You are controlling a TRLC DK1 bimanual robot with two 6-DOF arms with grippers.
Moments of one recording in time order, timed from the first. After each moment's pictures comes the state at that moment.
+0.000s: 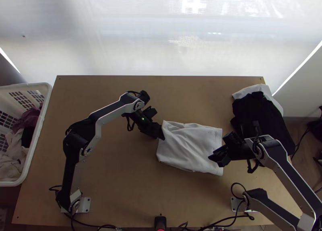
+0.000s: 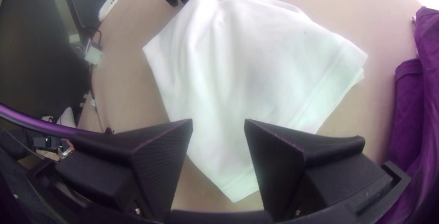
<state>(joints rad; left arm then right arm) -0.52 2.21 1.72 -1.04 0.86 0.11 0.20 1.04 0.70 -0.87 -0.58 -0.34</state>
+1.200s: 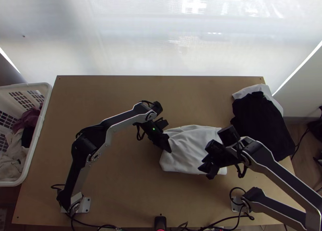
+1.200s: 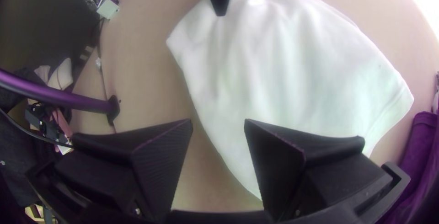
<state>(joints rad) -0.67 2.23 1.70 -1.04 0.98 0.04 0.58 1.08 0.74 -0.87 -0.45 -0.25</state>
